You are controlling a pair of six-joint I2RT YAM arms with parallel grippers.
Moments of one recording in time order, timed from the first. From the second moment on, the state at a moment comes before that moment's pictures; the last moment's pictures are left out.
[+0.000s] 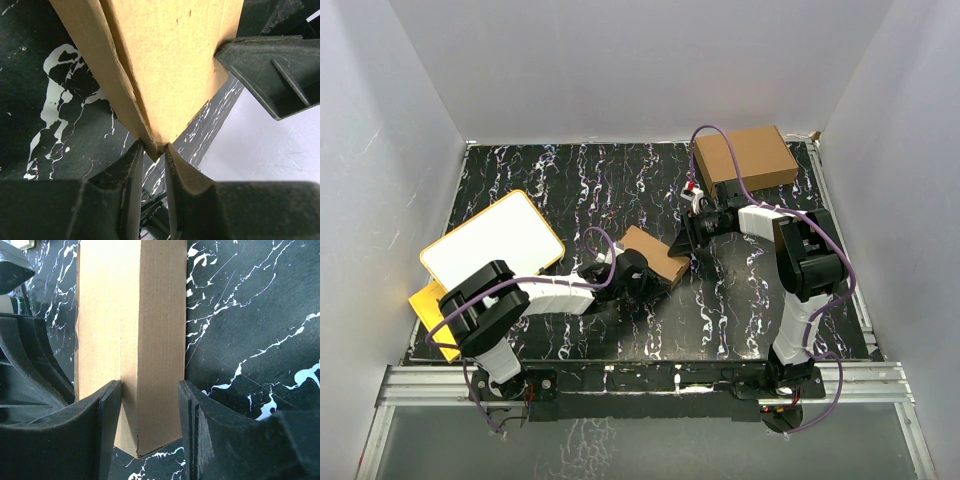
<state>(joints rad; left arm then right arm) -0.96 1.64 0.73 0.20 -0.11 -1.63 0.22 1.92 1.12 -0.24 -0.99 -0.14</state>
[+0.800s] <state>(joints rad) -0.96 1.31 0.52 0.36 -0.11 -1.26 0.18 1.98 1.13 -0.24 -1.08 -0.11</state>
